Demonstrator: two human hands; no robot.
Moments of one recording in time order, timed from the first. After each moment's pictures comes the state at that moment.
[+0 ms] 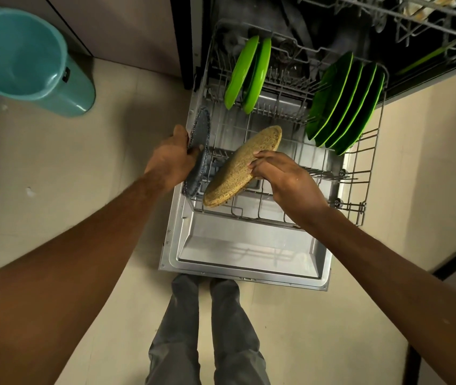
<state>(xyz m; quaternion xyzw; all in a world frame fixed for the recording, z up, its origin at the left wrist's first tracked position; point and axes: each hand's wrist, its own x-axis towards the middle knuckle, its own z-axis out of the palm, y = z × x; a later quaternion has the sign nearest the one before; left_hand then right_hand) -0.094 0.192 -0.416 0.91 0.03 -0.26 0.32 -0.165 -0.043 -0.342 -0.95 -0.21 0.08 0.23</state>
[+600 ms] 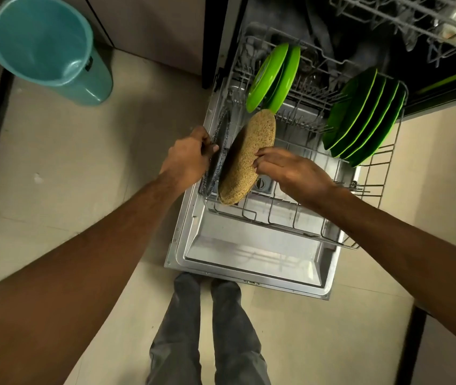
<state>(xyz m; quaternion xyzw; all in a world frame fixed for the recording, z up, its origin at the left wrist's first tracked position) -0.099 0.213 -0.426 0.90 0.04 -0.22 0.39 -0.124 -0.024 -0.349 -0.90 -0.38 0.17 0.12</state>
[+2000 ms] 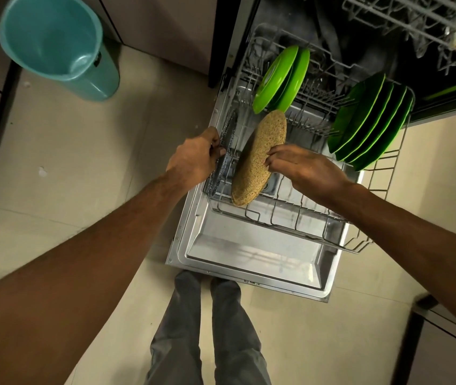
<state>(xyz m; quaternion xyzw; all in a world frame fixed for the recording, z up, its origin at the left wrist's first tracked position) -0.098 0.215 -0.423 0.90 -0.01 -0.23 0.37 -0.114 -0.026 -0.336 -0.90 -0.40 0.14 0.12</state>
